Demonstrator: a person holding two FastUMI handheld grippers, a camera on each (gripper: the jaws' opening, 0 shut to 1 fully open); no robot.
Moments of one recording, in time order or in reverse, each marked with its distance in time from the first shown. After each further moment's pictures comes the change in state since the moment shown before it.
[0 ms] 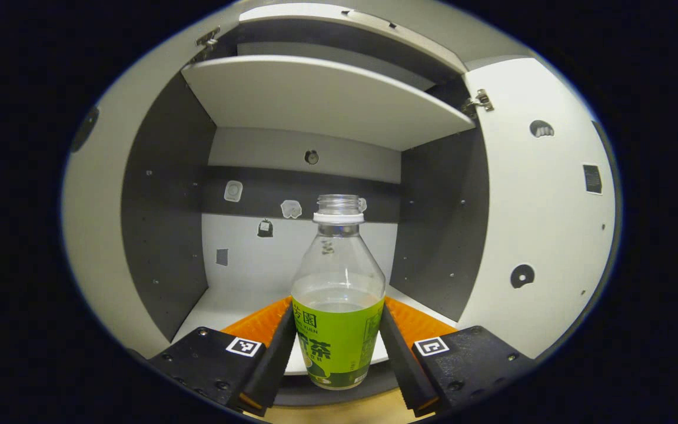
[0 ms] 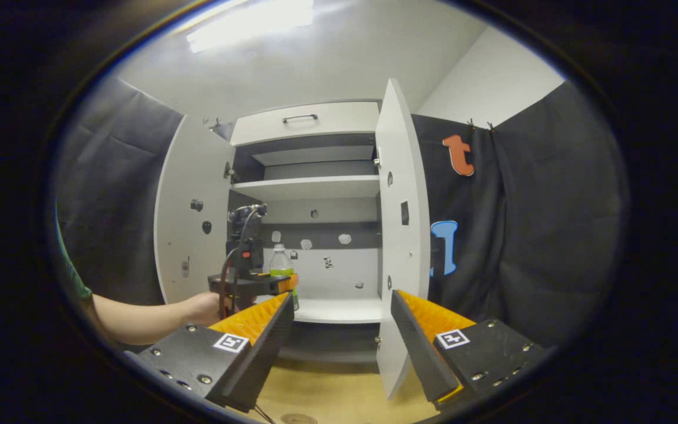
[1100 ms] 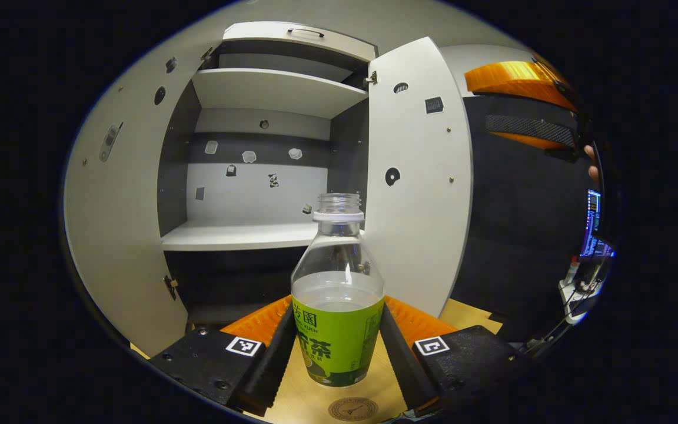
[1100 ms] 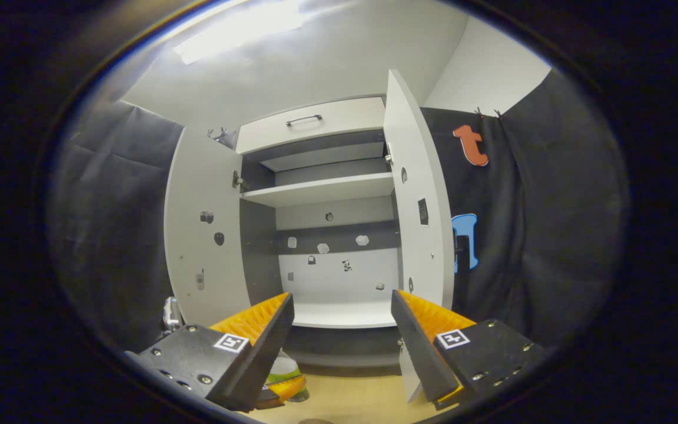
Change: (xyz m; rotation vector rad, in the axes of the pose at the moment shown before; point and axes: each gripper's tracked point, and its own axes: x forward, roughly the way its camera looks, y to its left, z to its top) left arm -0.196 -0.111 -0.165 0.018 0.123 -0.193; right arm 0.018 0.009 0.004 0.070 0.004 0.072
